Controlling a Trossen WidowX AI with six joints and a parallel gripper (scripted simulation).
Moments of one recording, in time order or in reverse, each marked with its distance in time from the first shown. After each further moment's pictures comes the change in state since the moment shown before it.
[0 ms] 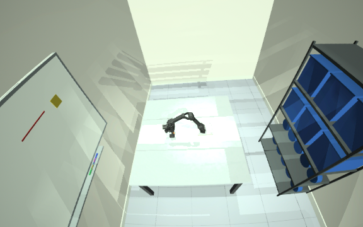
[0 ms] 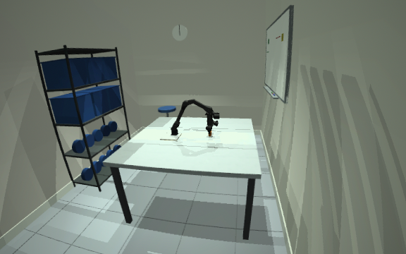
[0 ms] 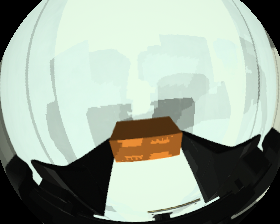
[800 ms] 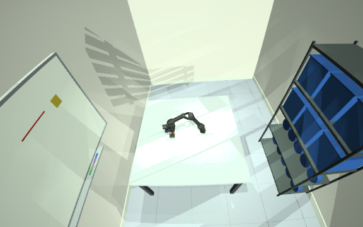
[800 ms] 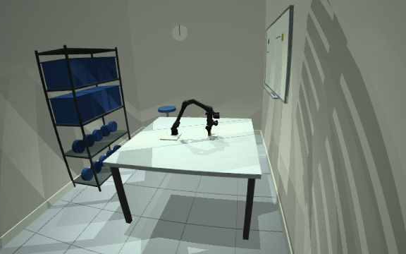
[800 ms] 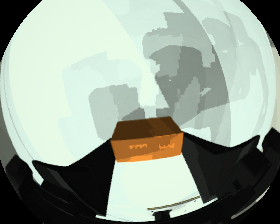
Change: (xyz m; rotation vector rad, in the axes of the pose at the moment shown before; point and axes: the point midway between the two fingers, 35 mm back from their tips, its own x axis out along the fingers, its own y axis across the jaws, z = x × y) arm -0.006 0.000 -0.003 0.000 0.017 0.000
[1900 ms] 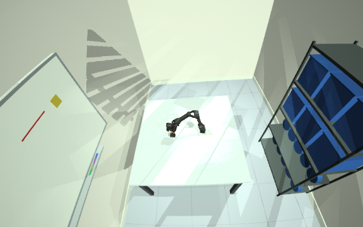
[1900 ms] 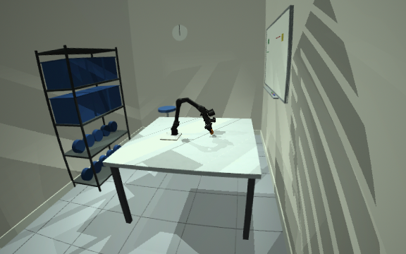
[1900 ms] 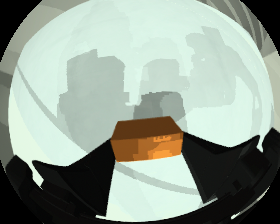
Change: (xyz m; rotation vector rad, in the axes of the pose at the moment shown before) arm -0.011 0.002 0.007 -0.012 -0.370 0.006
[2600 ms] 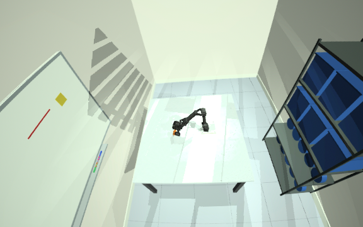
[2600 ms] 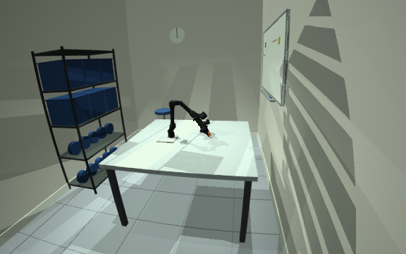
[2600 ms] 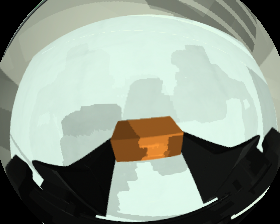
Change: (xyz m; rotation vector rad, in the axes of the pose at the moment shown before) arm 0.002 0.000 -0.006 0.005 -0.265 0.002
